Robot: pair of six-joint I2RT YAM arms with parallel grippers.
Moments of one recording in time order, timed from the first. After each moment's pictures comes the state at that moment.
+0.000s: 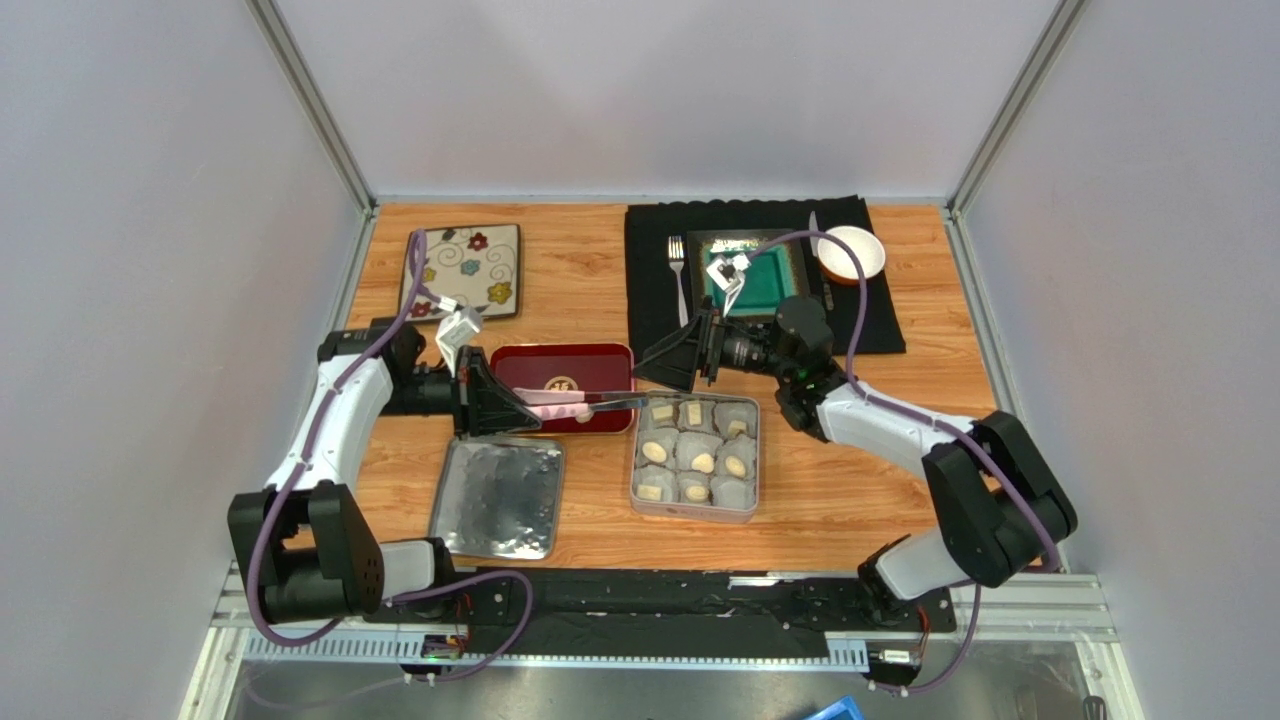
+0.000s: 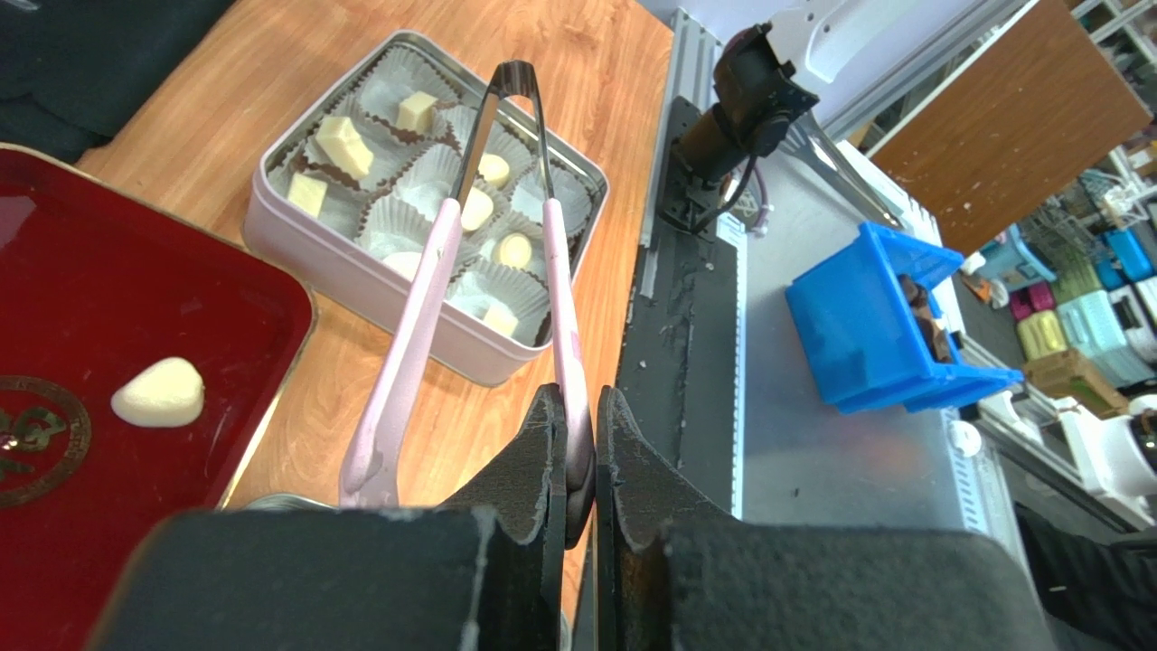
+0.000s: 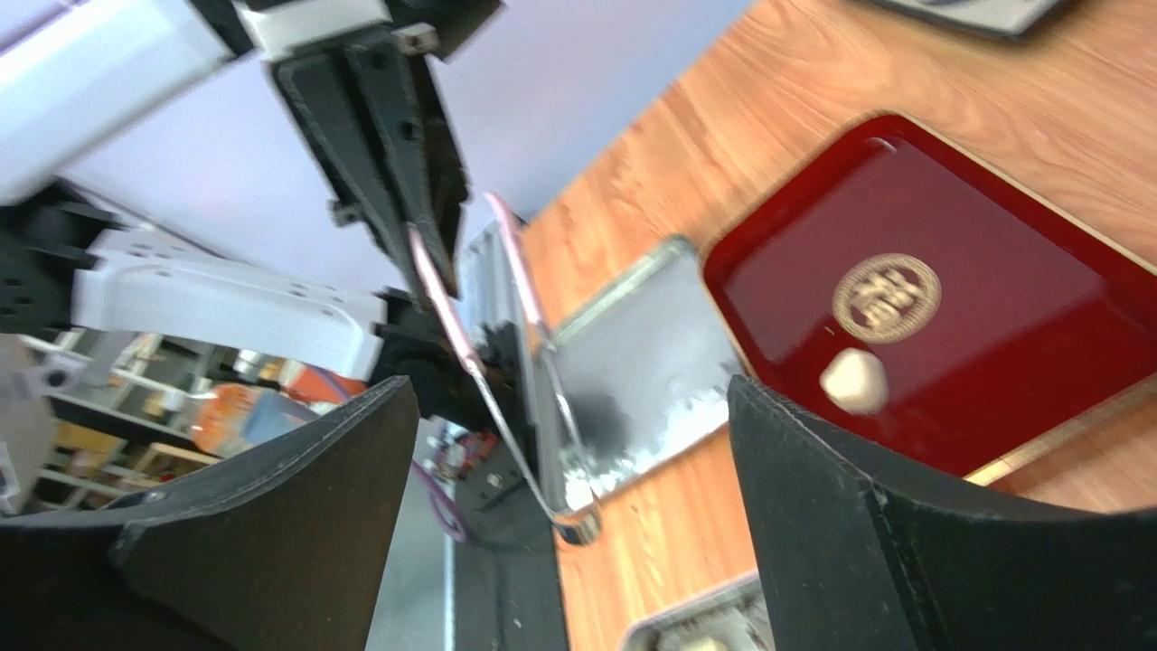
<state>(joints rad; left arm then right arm) 0.10 1.27 0.95 -1.36 1.44 1.11 0.53 1.46 0.75 0.73 -0.81 0.76</state>
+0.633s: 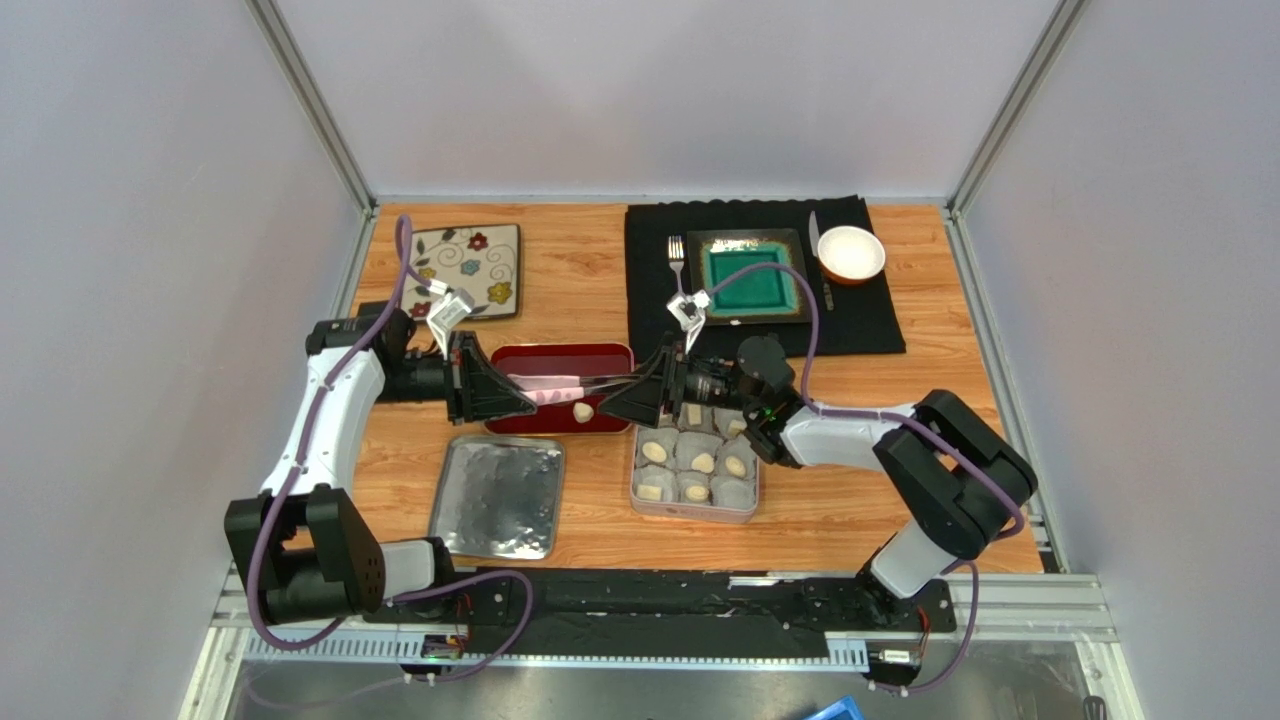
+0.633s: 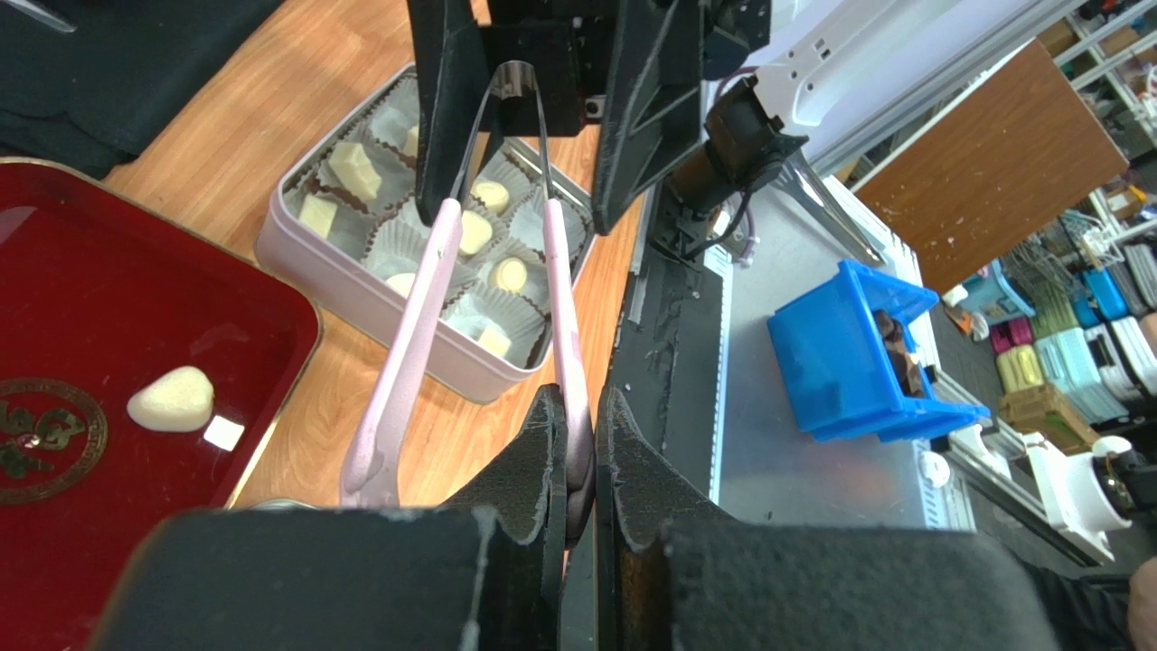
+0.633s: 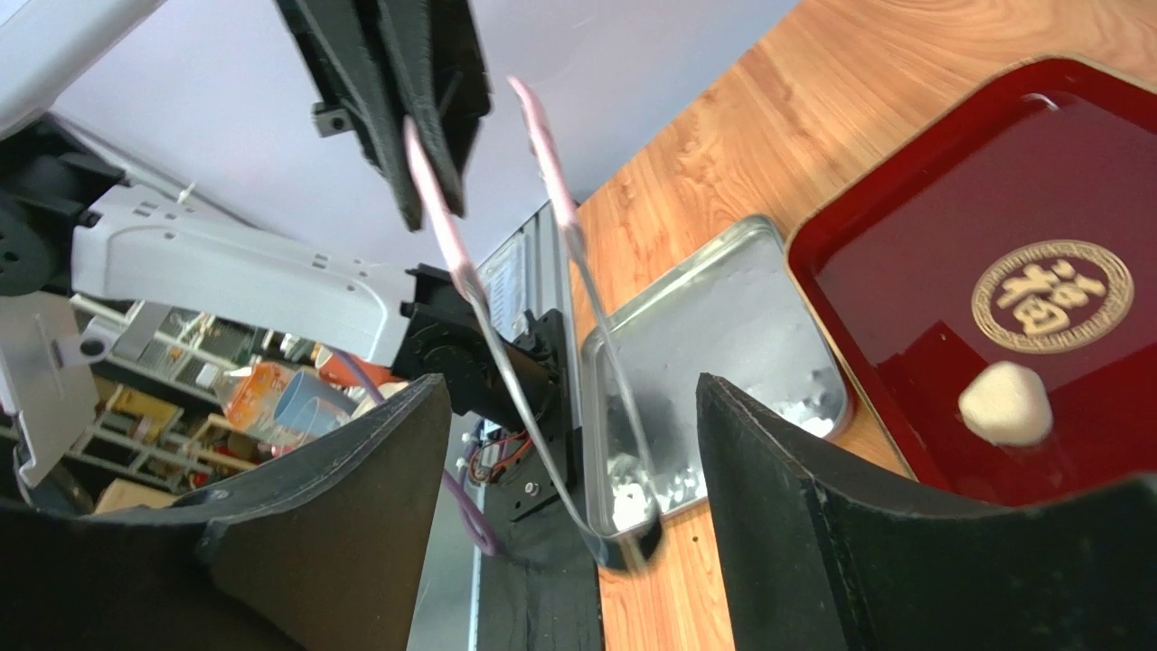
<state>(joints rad) 0.12 1.27 1.03 -1.36 1.45 0.98 0.72 1.60 0.67 1.05 -0.70 0.86</state>
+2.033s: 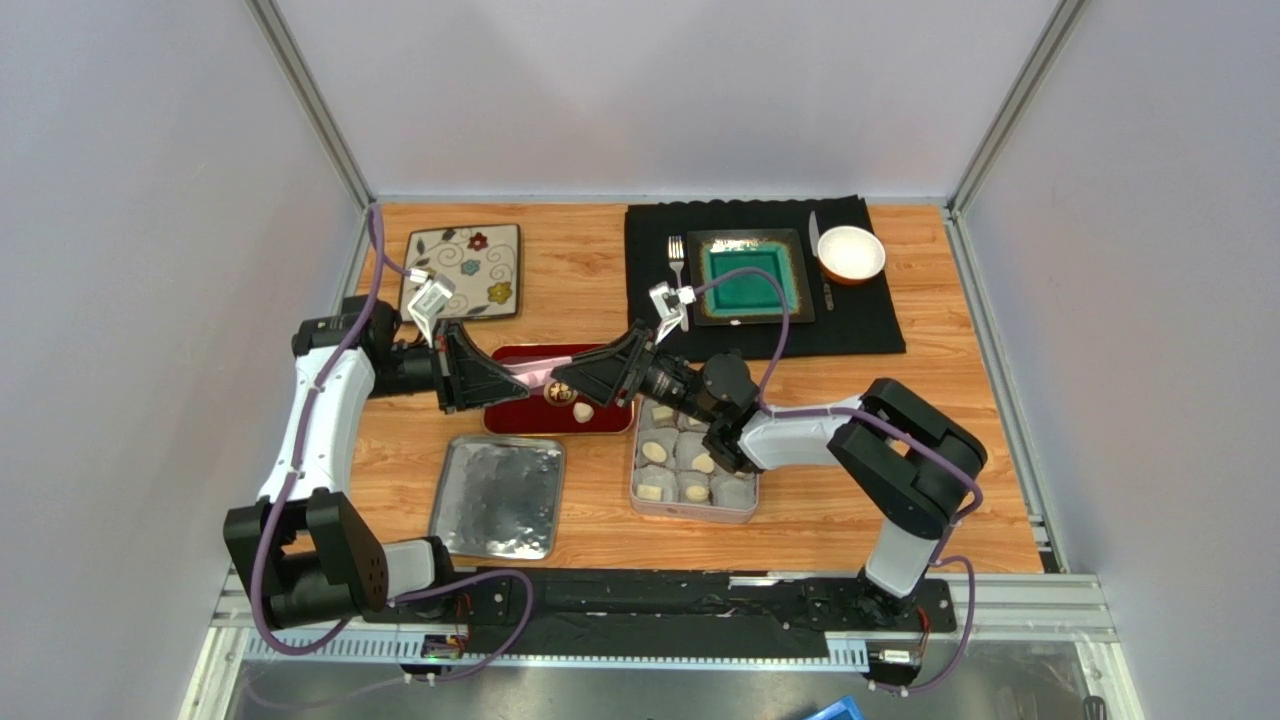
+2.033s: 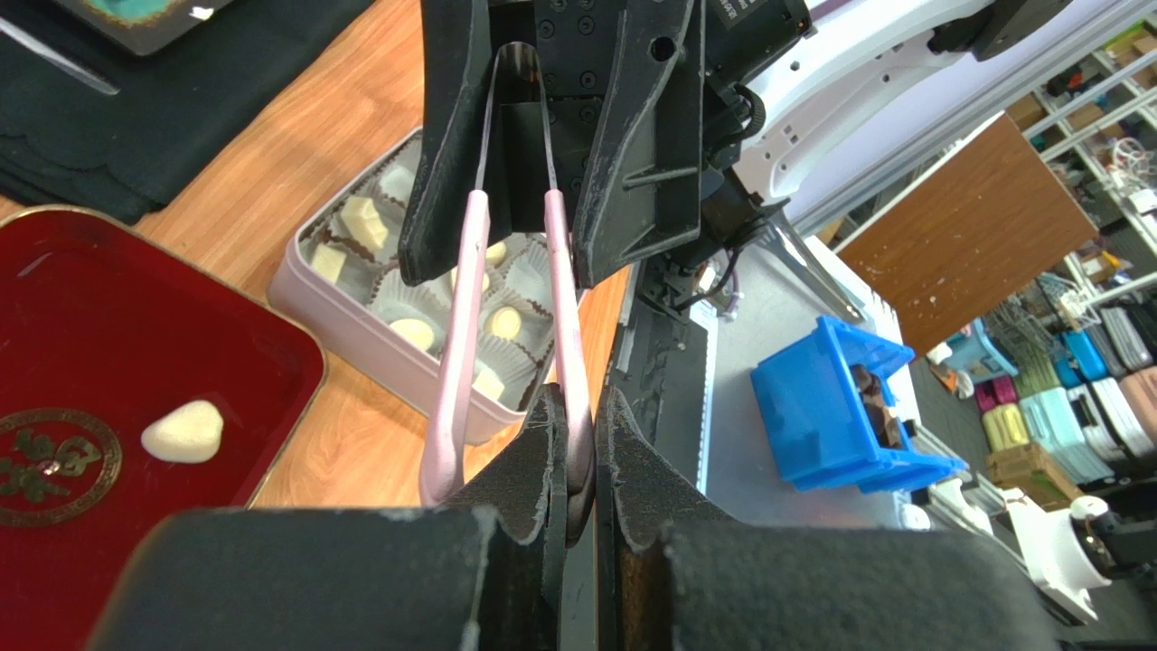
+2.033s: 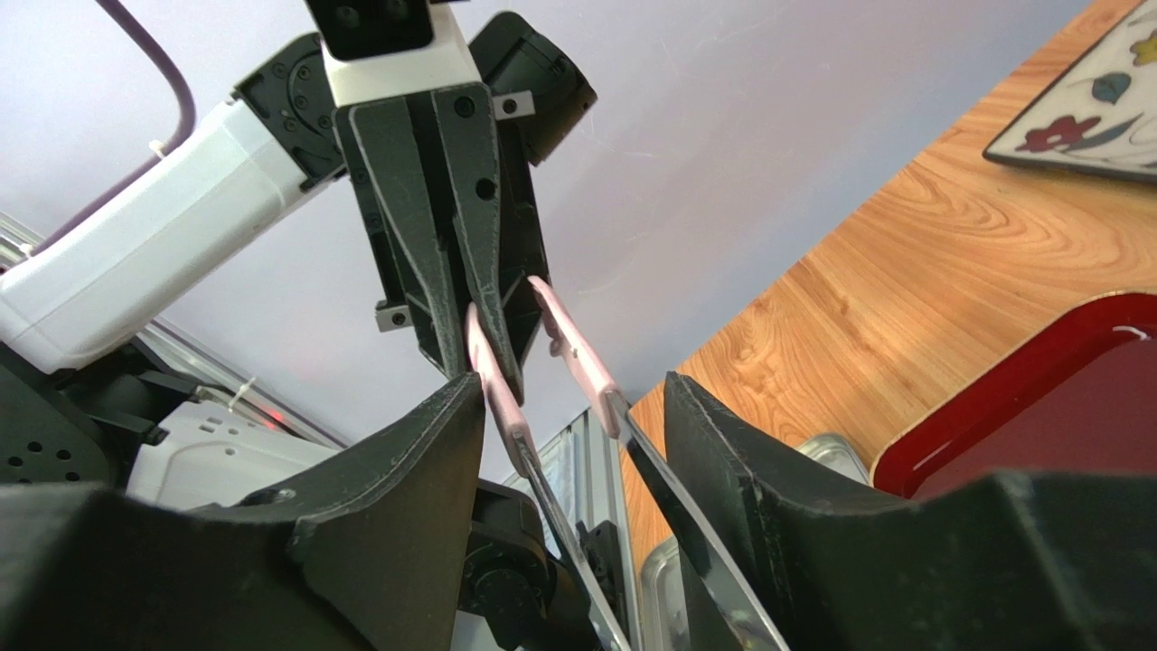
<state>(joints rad) 0.17 1.26 1.06 -1.34 1.51 0.90 0.88 1.75 0.78 1.31 -0.32 0.98</state>
